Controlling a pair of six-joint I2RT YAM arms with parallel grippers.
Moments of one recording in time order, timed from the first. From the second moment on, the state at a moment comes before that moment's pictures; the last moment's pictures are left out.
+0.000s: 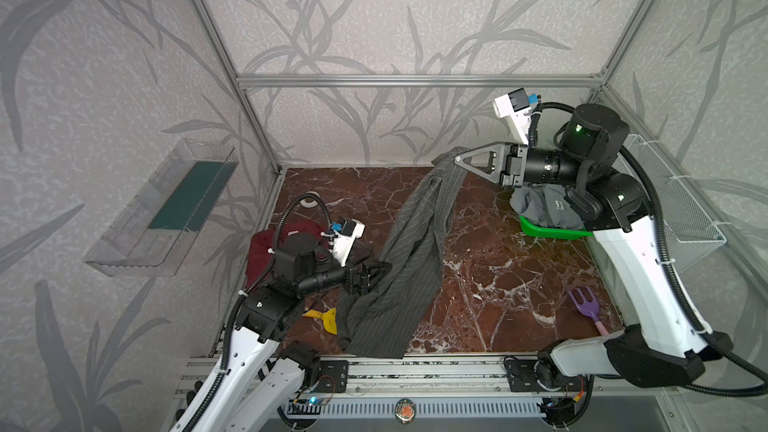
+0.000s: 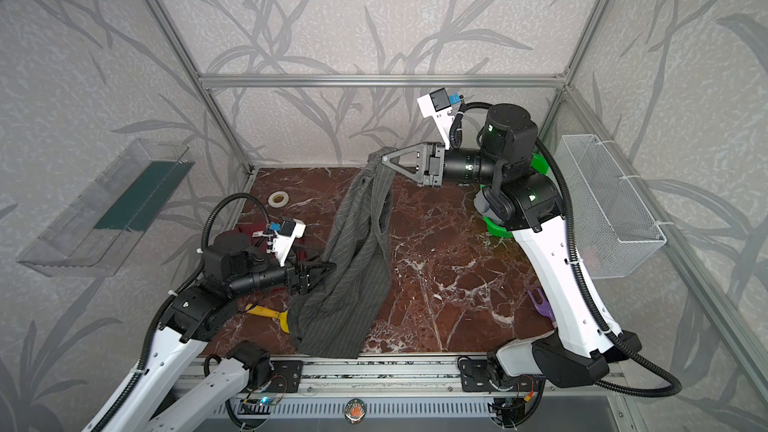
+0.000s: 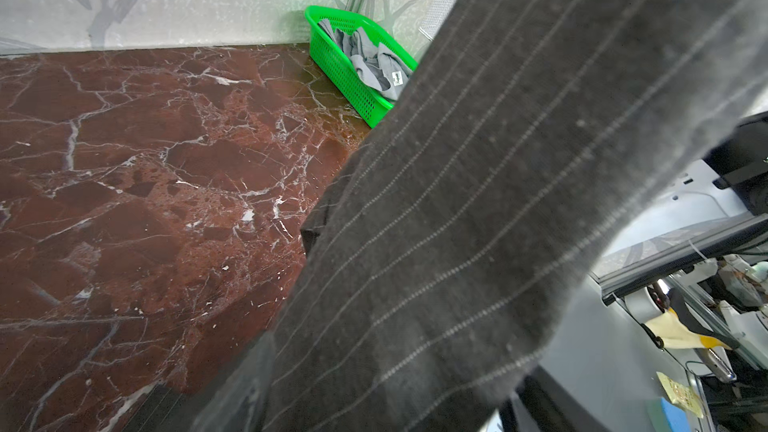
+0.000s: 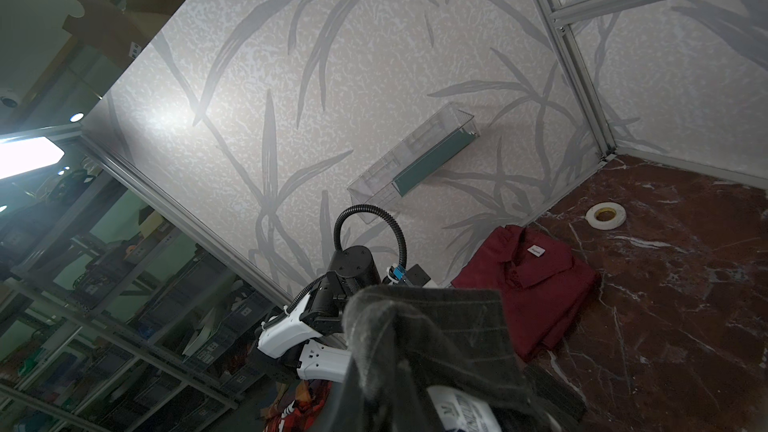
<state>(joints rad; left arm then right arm) -0.41 0.66 0.82 -0.56 0.61 -0.23 0.44 1.40 1.93 -0.53 -0.99 0.66</state>
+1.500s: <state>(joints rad) -0.44 1.10 2.10 -0.69 0.03 0.10 0.24 1.03 1.98 -0.74 -0.57 0.55</state>
